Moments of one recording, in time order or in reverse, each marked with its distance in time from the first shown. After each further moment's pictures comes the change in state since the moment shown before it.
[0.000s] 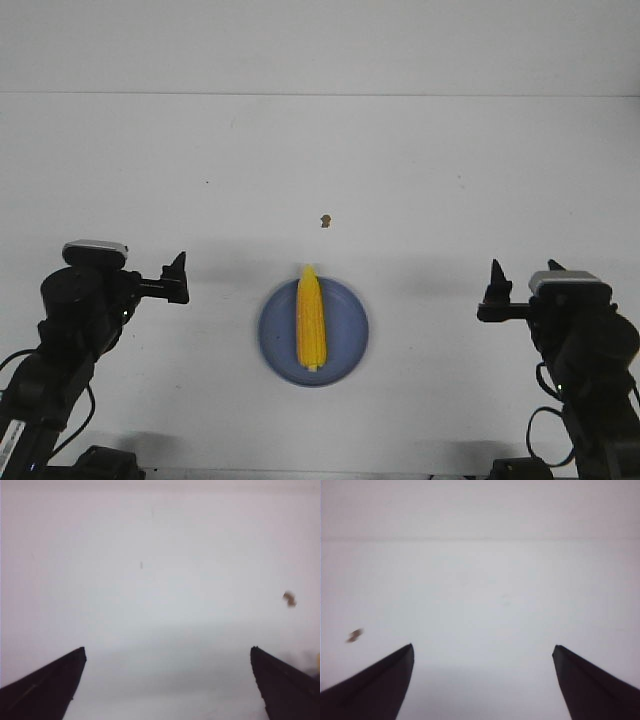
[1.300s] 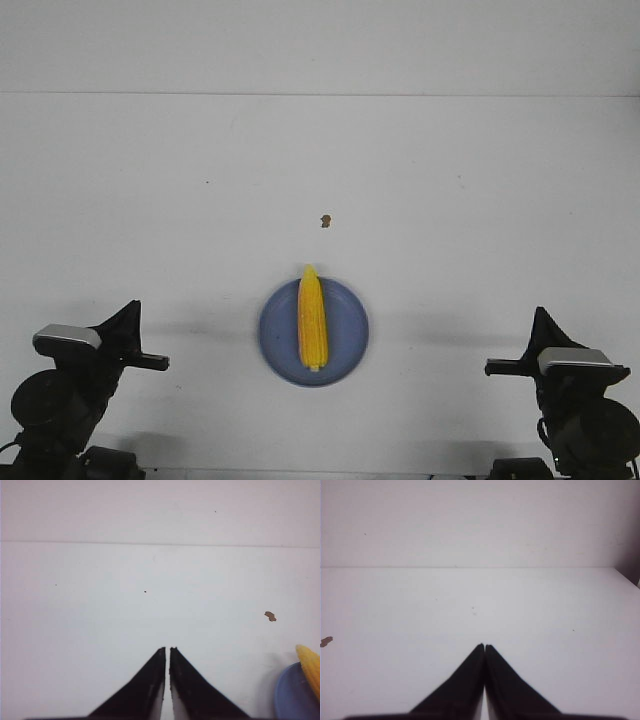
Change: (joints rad) left arm 0.005 -0.526 -0.306 -0.021 0.000 -0.011; right arm -0.020 -0.425 -0.254 0.000 0.061 -0.035
